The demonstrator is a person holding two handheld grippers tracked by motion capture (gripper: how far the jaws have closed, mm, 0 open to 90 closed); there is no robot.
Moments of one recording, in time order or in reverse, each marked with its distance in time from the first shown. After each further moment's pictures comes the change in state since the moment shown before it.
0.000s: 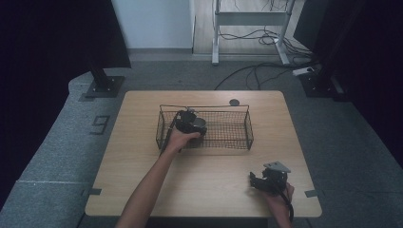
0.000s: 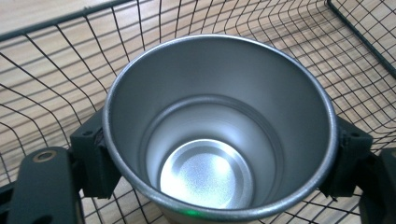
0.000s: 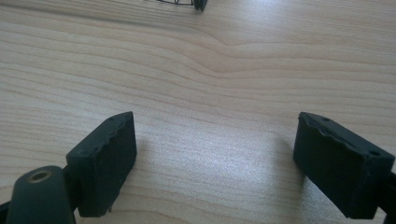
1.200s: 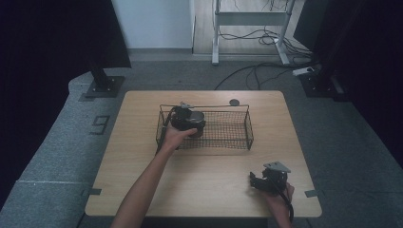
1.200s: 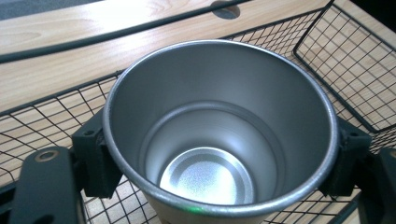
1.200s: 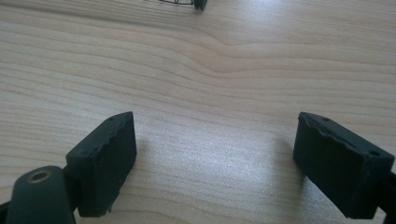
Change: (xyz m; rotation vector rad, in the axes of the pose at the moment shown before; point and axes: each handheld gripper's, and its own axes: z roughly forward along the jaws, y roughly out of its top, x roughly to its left) left arm 0.001 0.005 -0.031 -0.157 -0.020 -0.006; right arm 0.000 0.000 0.000 0.002 -0.001 -0.001
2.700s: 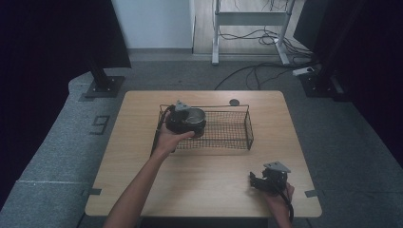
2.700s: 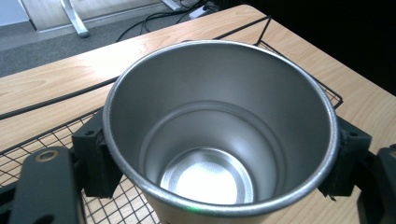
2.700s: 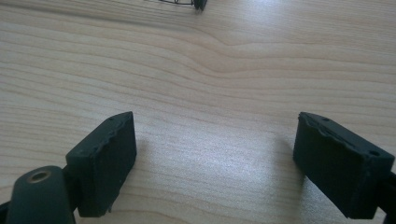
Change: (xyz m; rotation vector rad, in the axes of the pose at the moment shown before) left arm -0.023 0.006 -0.066 -0.122 -0.057 0.089; right arm 0.000 0.000 0.000 0.000 0.000 0.000
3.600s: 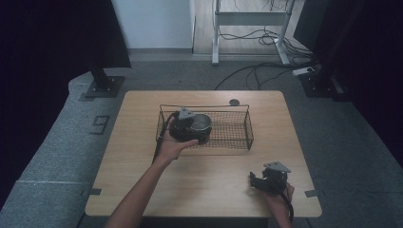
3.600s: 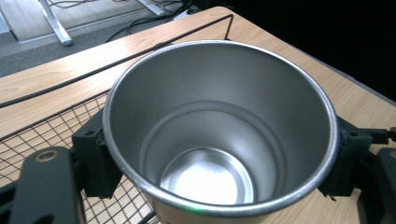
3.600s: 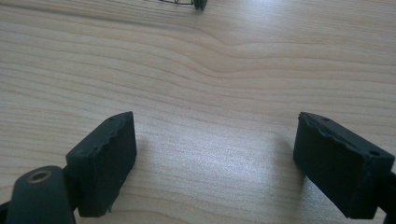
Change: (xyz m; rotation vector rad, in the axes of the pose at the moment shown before) left arm -0.027 -0.006 -0.015 -0.016 -0.049 0.045; right arm 0.000 0.000 0.000 -0.001 0.000 -0.001
